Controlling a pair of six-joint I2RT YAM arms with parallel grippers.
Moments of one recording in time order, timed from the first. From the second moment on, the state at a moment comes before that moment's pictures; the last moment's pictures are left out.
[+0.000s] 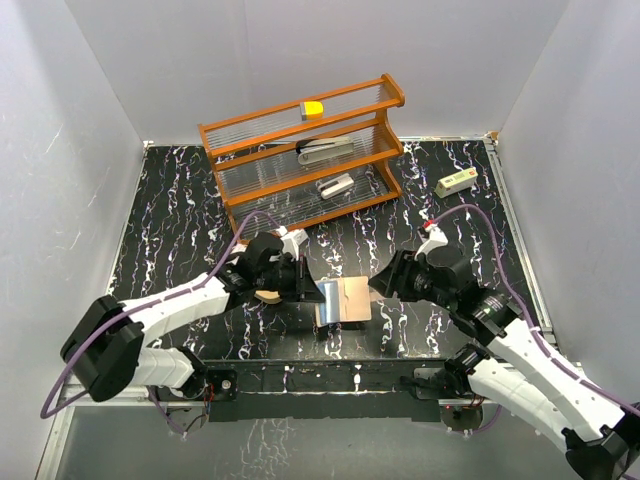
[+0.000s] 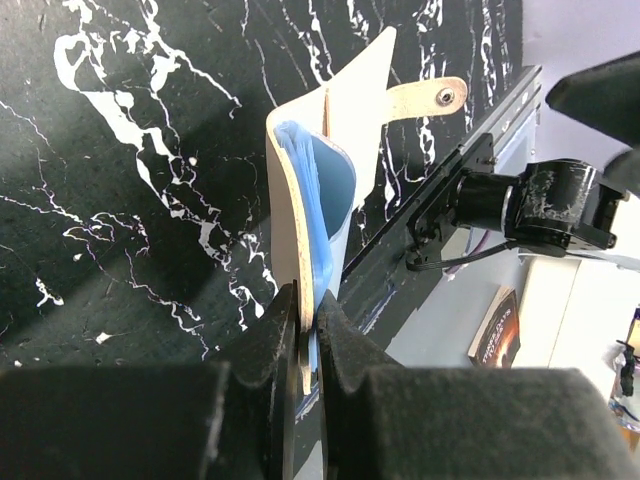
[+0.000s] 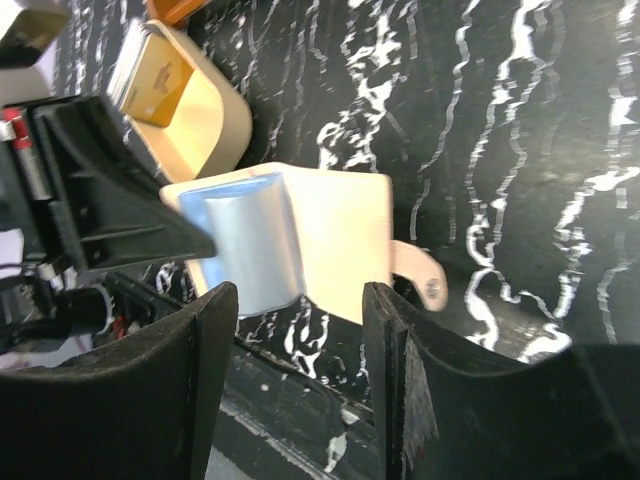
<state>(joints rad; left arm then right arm) -0.75 1.26 0.64 -0.05 0.44 -0.76 0.62 0.66 0.63 -0.51 -0.04 0.70</state>
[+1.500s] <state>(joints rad) -0.75 1.41 0.62 0.06 0.49 -0.82 0.67 1.22 0.27 0.26 -0.33 0.85</state>
